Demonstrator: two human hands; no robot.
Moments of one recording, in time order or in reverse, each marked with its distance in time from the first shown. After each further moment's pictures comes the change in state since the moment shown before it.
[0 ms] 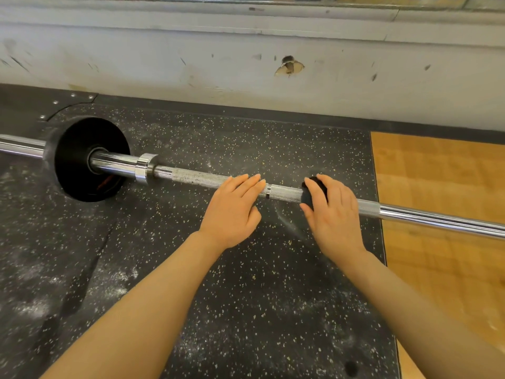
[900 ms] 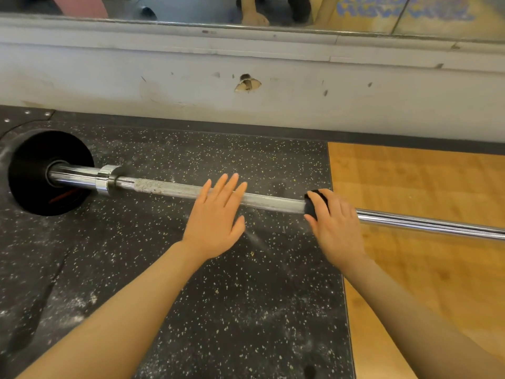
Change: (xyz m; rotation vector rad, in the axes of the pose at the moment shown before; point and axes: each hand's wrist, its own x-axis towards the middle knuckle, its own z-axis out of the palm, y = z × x) left_hand 0.029 0.036 0.006 0.184 -0.033 0.034; right_hand -0.016 0.079 -0.033 -0.102 -0.166 0.097
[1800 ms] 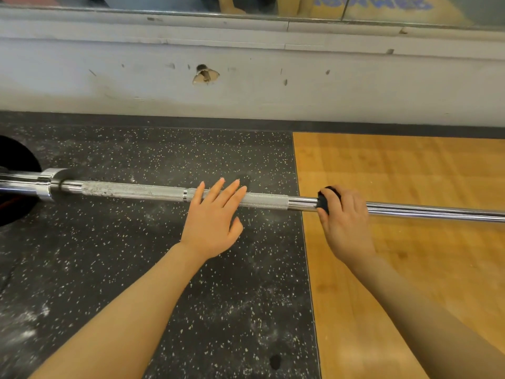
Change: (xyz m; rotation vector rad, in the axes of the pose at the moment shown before) left_hand 0.023 0.066 0.020 -0.024 -0.011 0.061; right_hand -0.039 0.080 -0.021 0.014 0.005 0.153
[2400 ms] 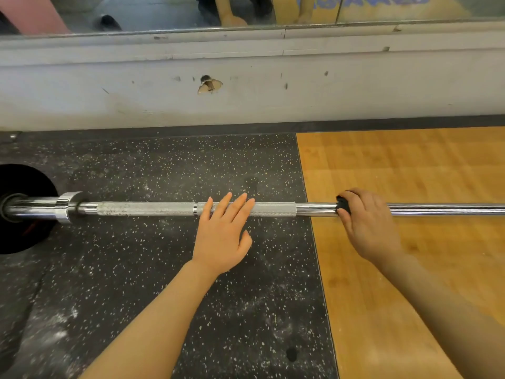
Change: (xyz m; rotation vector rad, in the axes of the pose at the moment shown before) left_hand -0.029 0.008 -0.002 -0.023 0.003 0.010; right_hand -0.014 0.018 -0.014 0.004 -0.056 0.038
